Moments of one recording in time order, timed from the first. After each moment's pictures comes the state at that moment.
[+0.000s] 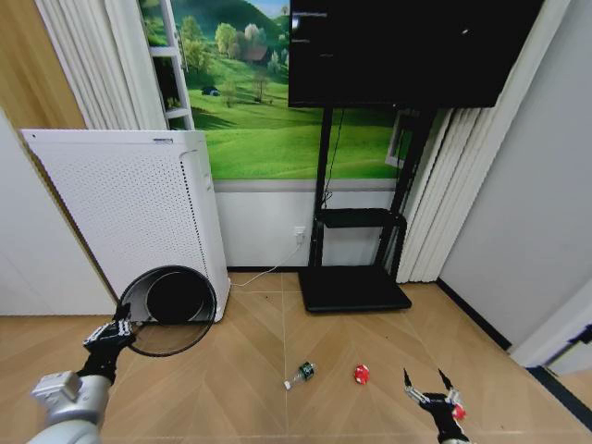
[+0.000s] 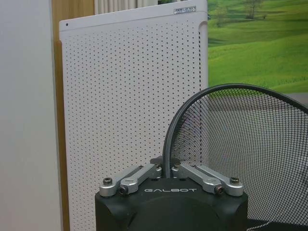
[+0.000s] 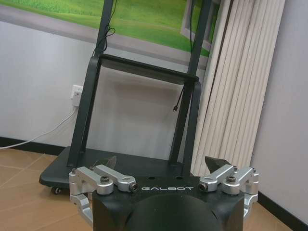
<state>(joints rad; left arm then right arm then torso) 1.72 -1.12 -0.93 -2.29 -0.56 0.13 -0.25 -1.57 1.16 0.67 1.42 0.27 0.58 0.05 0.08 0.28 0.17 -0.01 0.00</state>
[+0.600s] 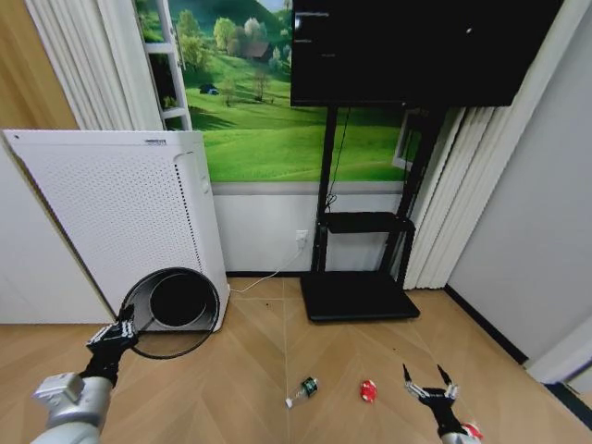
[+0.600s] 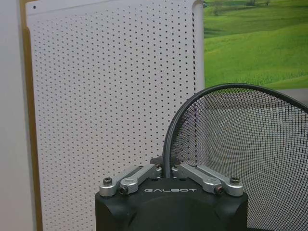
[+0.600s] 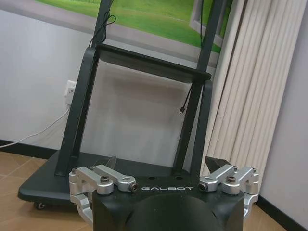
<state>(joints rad) 1.73 -1.12 -0.92 -2.30 -0.55 0.14 -0.25 -1.56 1.14 0.66 1.40 0.26 0.58 0.06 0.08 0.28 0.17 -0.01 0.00</state>
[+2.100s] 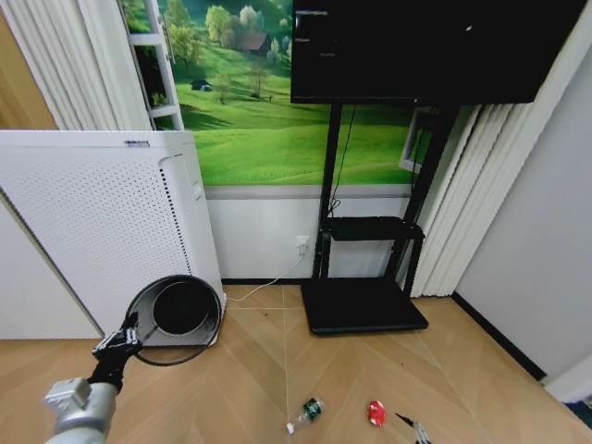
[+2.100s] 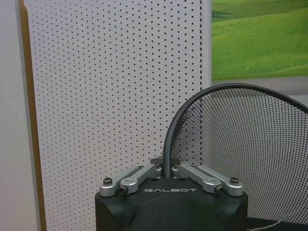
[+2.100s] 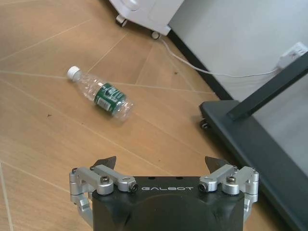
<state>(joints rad) 1.78 -1.16 -0.92 -2.30 -0.54 0.13 -0.24 -1.53 0.98 0.47 1.14 -0.42 0.72 -0.17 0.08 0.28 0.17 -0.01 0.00</state>
